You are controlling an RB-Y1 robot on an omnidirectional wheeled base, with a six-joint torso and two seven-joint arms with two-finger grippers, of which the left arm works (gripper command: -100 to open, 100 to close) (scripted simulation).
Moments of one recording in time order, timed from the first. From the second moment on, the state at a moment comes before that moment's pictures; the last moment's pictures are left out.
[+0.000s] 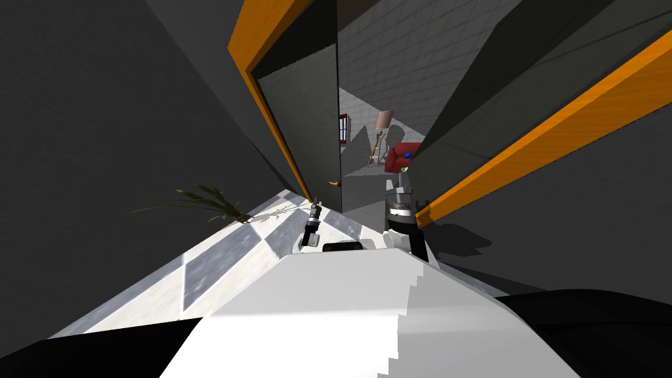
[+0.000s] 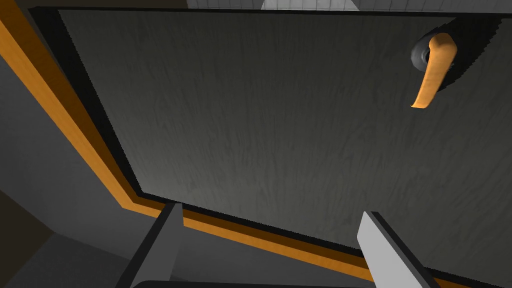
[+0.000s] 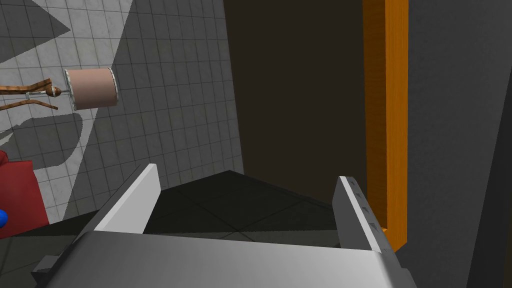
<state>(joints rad) 0.18 0.08 -0.19 -1.46 -0.04 -0.63 0.08</state>
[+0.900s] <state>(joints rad) 0.07 0.08 -0.24 -1.22 -0.07 -0.68 0.11</state>
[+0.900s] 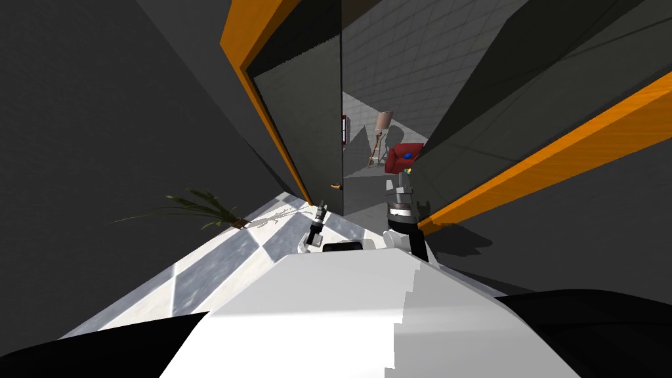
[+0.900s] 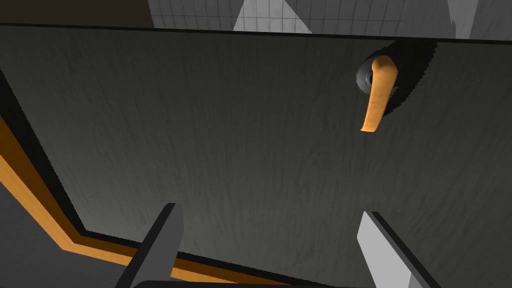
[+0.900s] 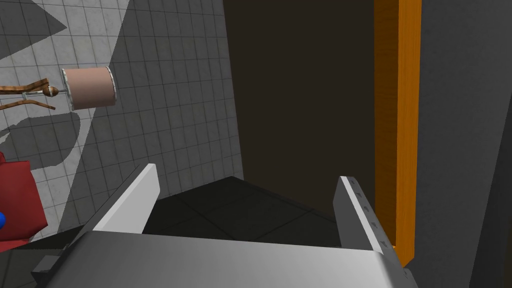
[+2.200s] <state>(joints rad) -0.07 0.07 -0.31 -0.86 -0.11 -0.76 0.16</state>
